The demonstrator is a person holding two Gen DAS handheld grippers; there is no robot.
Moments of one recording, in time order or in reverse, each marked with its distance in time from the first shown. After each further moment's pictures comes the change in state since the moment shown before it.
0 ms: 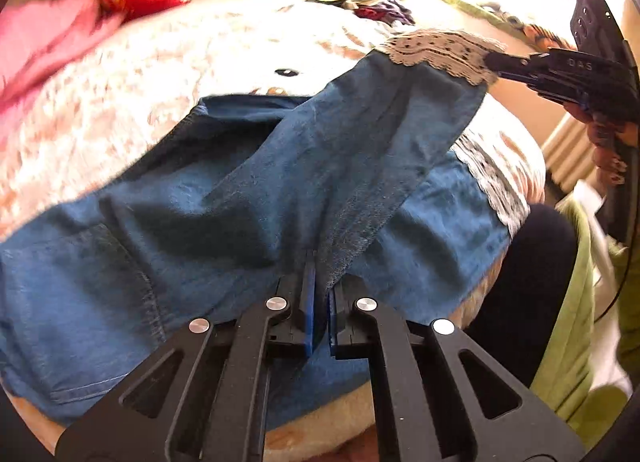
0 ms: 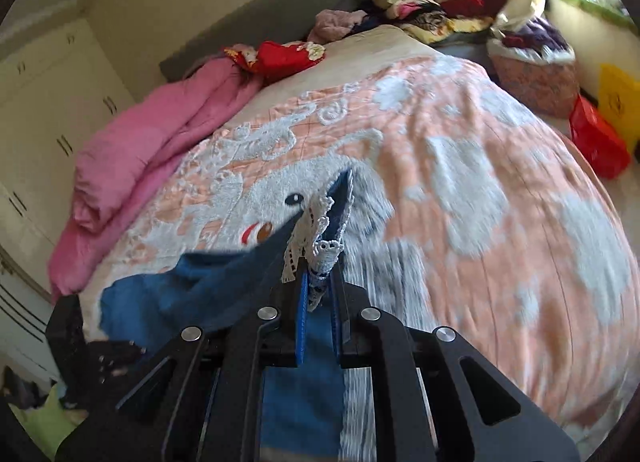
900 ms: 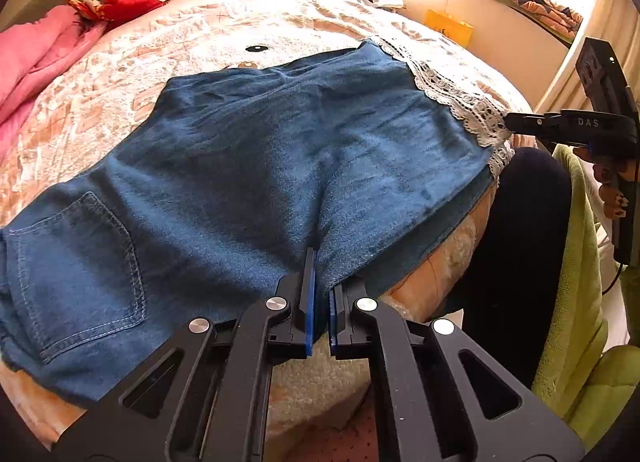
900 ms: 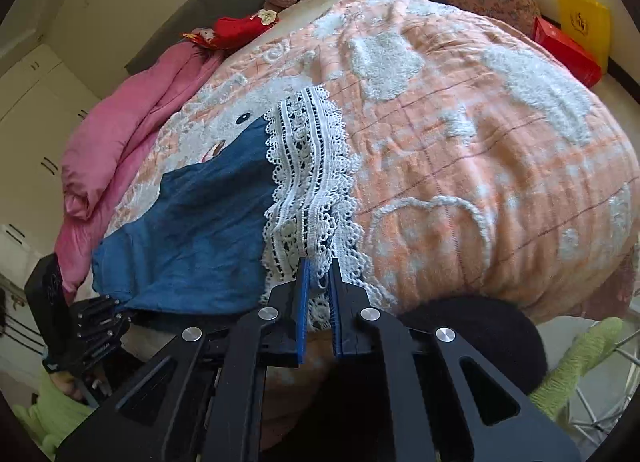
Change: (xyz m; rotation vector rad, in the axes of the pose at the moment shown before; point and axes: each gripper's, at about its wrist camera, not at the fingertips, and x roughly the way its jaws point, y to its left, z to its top) left arm 0.000 -0.027 -0.027 0.073 0.070 0.014; right arm -0.026 -0.053 -0.101 0.155 0.113 -0.037
